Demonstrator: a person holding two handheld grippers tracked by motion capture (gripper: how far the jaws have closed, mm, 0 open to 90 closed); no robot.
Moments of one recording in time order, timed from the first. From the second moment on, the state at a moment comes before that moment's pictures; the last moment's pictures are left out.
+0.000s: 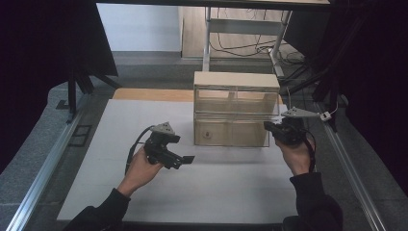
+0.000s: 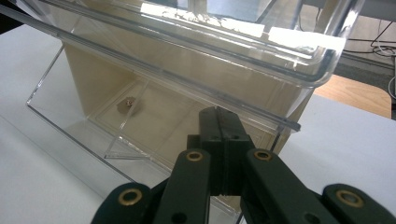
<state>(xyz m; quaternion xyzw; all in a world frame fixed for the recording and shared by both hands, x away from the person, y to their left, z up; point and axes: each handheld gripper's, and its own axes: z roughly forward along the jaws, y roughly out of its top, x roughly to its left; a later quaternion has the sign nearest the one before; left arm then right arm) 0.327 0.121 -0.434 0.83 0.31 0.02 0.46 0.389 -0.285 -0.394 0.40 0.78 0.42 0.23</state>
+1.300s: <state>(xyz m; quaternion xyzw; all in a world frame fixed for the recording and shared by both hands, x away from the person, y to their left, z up) 0.216 0.238 -0.461 0.79 0.39 0.06 0.47 0.387 -0.287 -0.394 0.40 0.78 0.43 0.23</state>
